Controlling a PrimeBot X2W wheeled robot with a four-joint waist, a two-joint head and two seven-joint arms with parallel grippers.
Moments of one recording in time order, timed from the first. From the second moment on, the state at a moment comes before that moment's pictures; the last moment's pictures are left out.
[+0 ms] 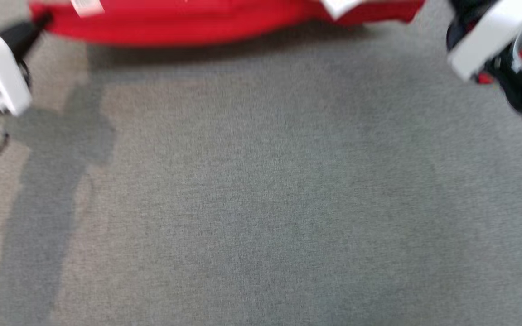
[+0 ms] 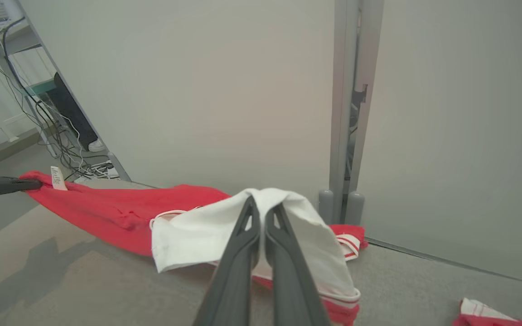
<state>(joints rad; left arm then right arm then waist) -1.25 0.75 -1.07 0.55 -1.29 -0.13 0.26 -1.24 -0.49 0.85 0.51 1.03 0.13 -0.05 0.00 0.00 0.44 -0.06</state>
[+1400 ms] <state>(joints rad) -0.77 0.98 -1.24 0.01 -1.59 0.02 0.60 -0.33 -0.80 0.59 -0.04 1.27 0.13 0.67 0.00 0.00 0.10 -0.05</state>
